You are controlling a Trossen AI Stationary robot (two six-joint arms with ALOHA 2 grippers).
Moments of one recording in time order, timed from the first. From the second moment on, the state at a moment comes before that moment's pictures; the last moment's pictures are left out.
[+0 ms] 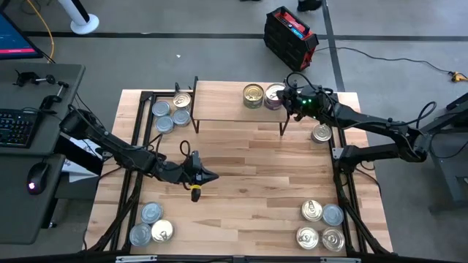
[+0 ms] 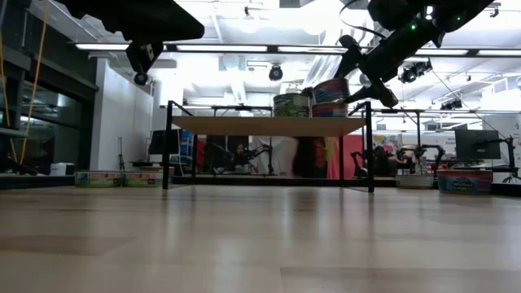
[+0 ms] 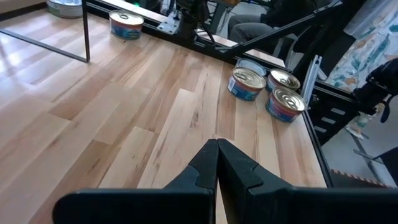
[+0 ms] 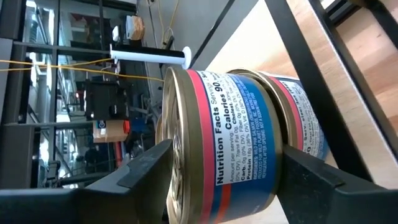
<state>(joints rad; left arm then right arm) -0.43 1.26 0.63 0.25 -0.45 -0.49 -0.55 1.13 0.77 -0.09 0.21 1.52</state>
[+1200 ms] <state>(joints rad) -0.43 1.26 0.63 0.24 -0.45 -0.49 -0.55 1.13 0.96 -0.37 0.28 1.47</state>
